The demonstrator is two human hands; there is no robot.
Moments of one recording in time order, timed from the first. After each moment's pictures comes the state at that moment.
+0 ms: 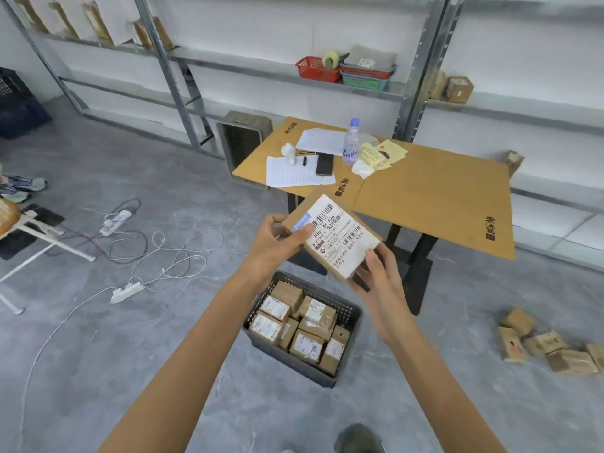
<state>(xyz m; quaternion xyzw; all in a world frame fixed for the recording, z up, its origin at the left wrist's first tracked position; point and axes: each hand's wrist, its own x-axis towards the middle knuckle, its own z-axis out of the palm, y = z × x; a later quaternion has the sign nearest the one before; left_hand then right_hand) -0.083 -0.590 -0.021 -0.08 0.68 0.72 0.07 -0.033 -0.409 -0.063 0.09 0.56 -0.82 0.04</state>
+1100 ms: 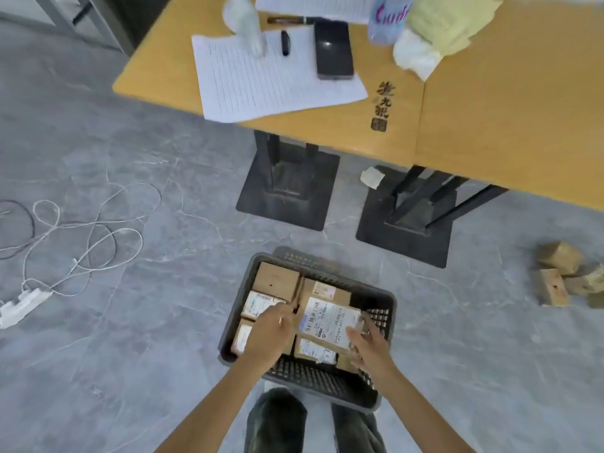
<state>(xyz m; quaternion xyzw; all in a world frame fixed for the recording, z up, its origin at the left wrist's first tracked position) -0.322 -0.661 -0.478 -0.08 0.84 0.42 0.33 -0.256 -0.471 -0.514 0.47 0.59 -0.61 0.25</state>
